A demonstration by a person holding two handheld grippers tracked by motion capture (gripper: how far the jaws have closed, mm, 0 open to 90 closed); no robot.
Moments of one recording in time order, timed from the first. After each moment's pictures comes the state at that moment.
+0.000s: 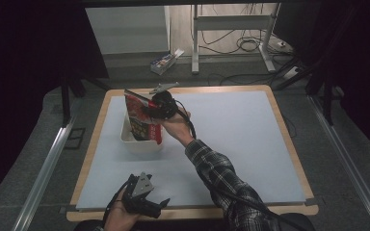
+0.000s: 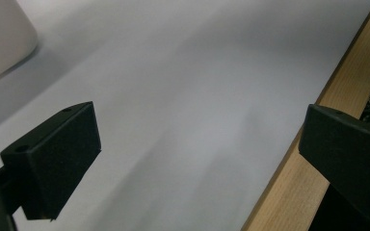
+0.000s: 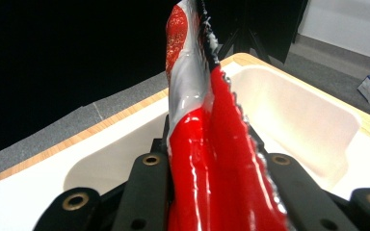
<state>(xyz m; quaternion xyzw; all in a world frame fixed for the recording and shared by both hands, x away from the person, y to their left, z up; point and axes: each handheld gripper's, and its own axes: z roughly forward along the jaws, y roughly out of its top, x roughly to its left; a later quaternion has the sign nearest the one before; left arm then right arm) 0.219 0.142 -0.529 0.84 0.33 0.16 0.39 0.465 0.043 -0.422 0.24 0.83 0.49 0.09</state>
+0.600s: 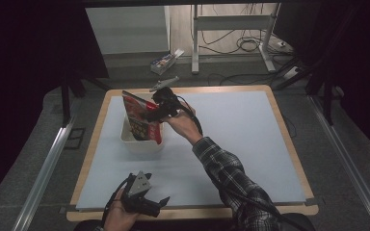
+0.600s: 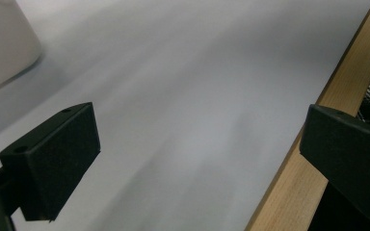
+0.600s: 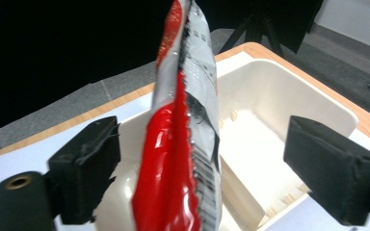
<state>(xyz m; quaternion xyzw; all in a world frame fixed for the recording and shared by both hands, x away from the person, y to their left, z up) 0.220 0.146 -0.528 0.83 0.33 0.16 0.42 0.465 0.035 -0.403 0.21 0.86 0.46 0.08</state>
